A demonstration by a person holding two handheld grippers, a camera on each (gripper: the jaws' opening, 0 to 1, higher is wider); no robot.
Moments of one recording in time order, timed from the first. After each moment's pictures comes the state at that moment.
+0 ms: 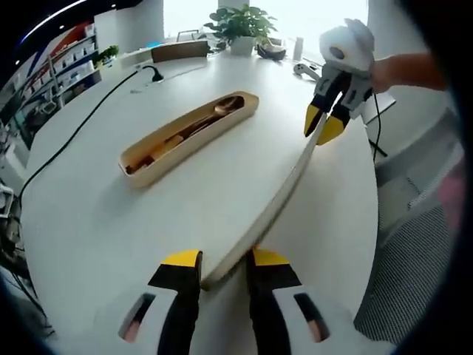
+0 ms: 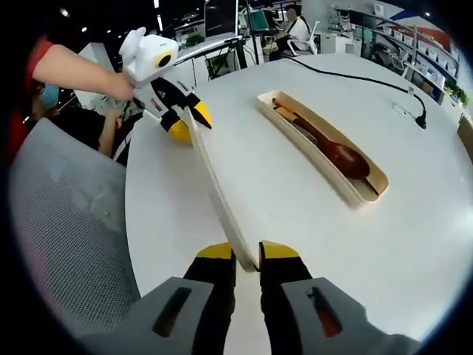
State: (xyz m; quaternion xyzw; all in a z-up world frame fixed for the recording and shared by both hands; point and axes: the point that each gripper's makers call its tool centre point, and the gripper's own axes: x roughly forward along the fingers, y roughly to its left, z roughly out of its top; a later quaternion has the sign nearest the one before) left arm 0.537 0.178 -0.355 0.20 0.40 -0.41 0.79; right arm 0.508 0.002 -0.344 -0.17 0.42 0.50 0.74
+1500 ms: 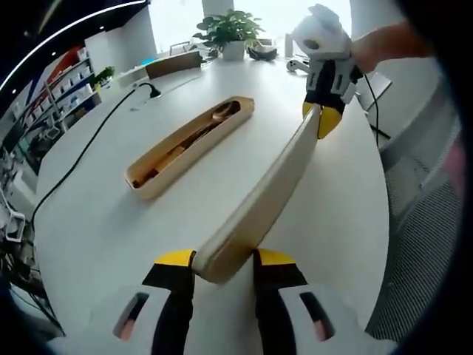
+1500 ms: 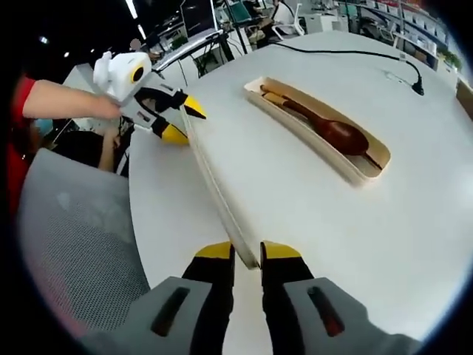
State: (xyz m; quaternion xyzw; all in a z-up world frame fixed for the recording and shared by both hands) left arm 0.544 0.179 -0.351 0.25 0.36 -0.41 0.80; right arm 0.507 -0.005 -0.348 -0.11 0.48 0.48 0.73
